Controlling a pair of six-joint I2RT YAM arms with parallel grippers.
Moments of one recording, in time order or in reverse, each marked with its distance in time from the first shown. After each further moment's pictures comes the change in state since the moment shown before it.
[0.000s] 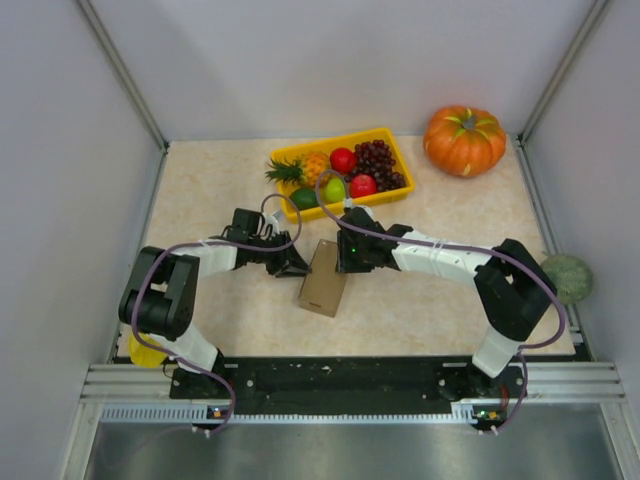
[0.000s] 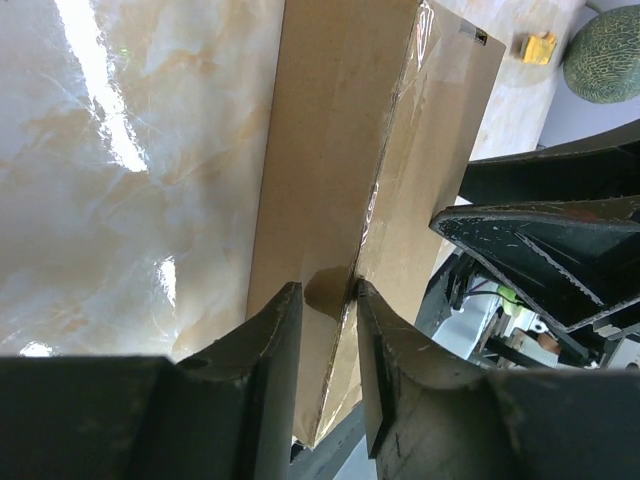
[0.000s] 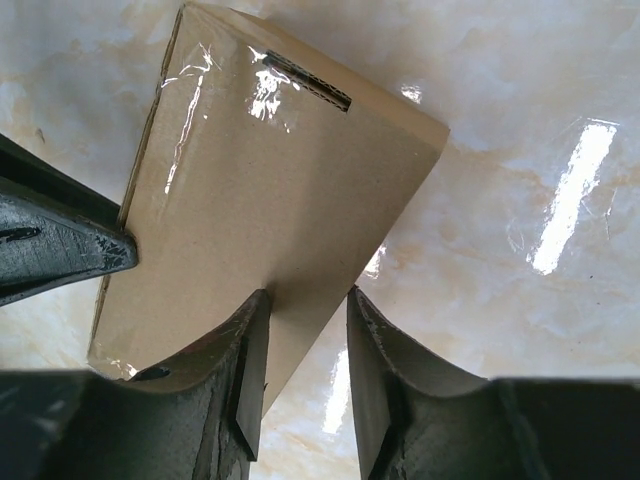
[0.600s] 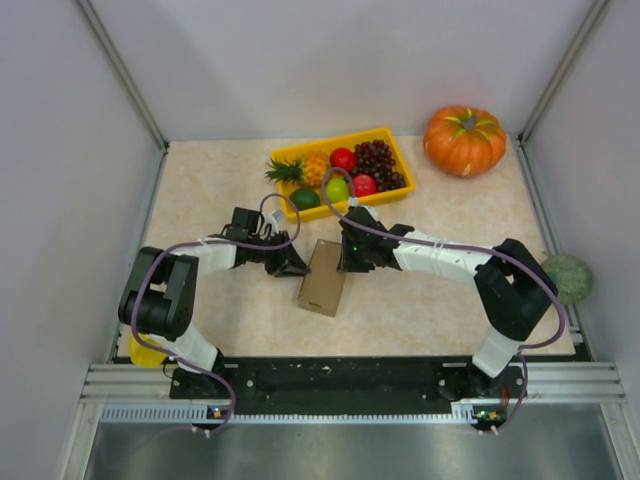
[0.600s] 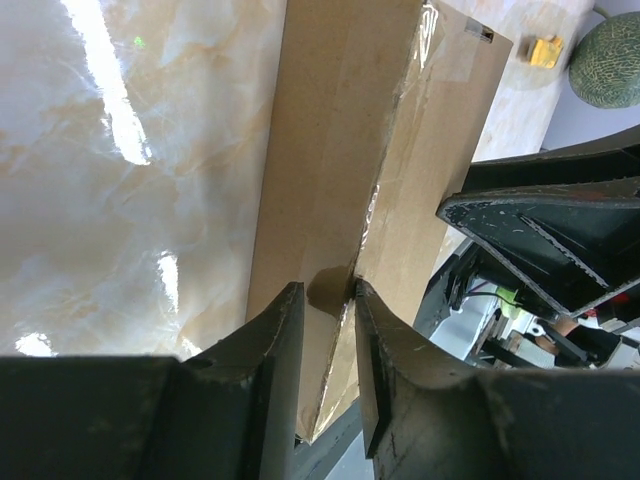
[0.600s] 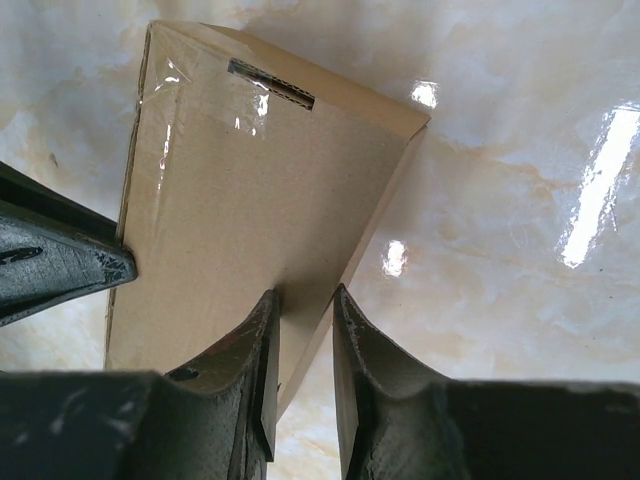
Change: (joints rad) left arm 0.010 0.006 0.017 -0.046 -0.006 0.007; right arm -0.014 0.000 -0.013 0.010 0.001 0.073
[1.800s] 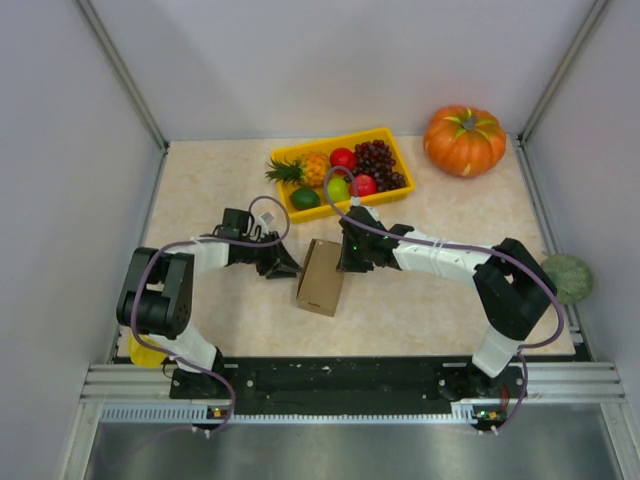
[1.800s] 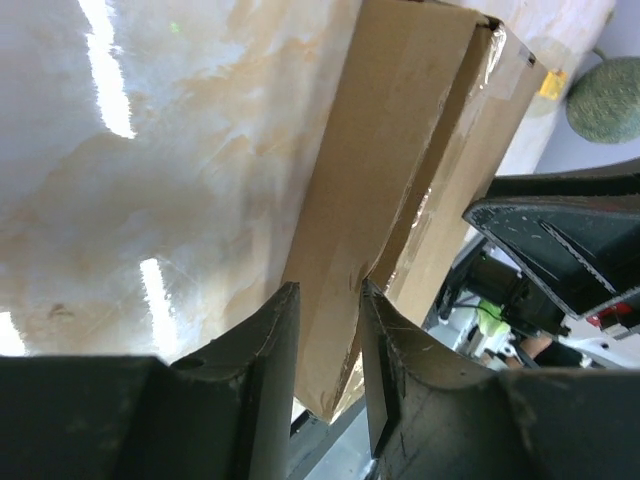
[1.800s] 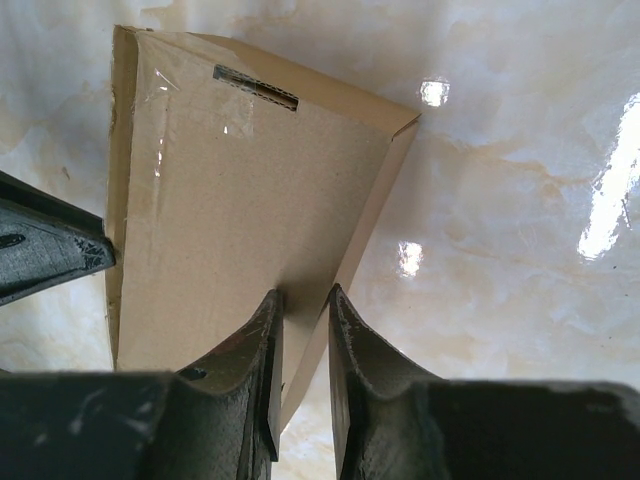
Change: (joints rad) left arm 0.077 0.011 -0.005 -0.060 0.009 -0.007; right arm -0.006 0.006 0.000 0.008 0.000 0.048
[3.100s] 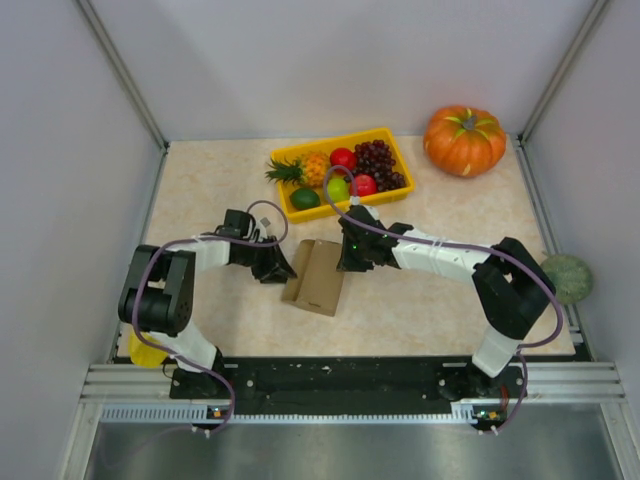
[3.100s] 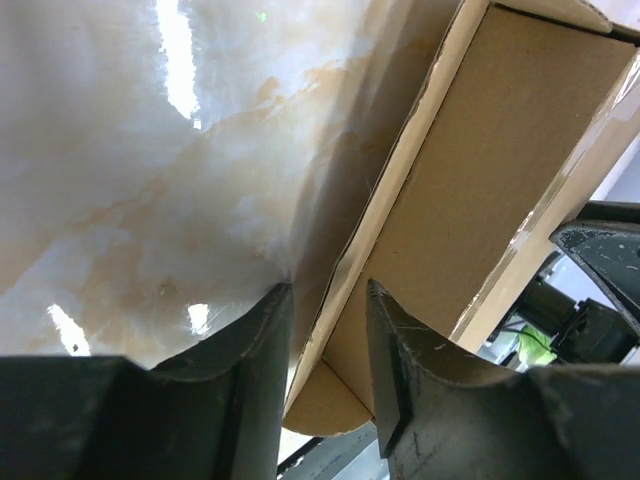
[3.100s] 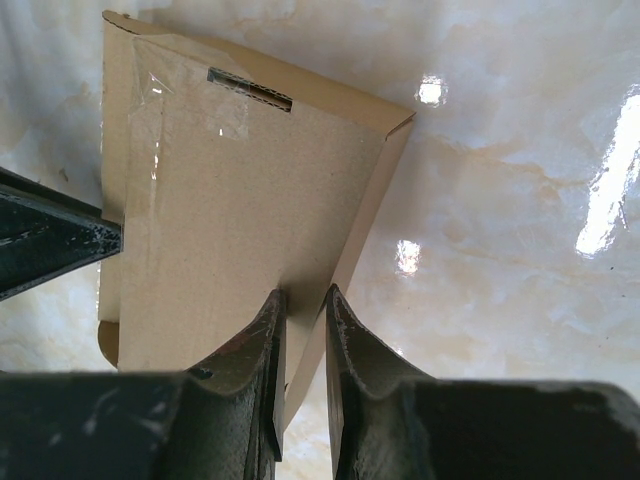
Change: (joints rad) left arm -0.006 -0.007 0.017 -0.114 -0.162 0.056; right arm -0.002 0.007 0.015 -0.015 0.000 -0.003
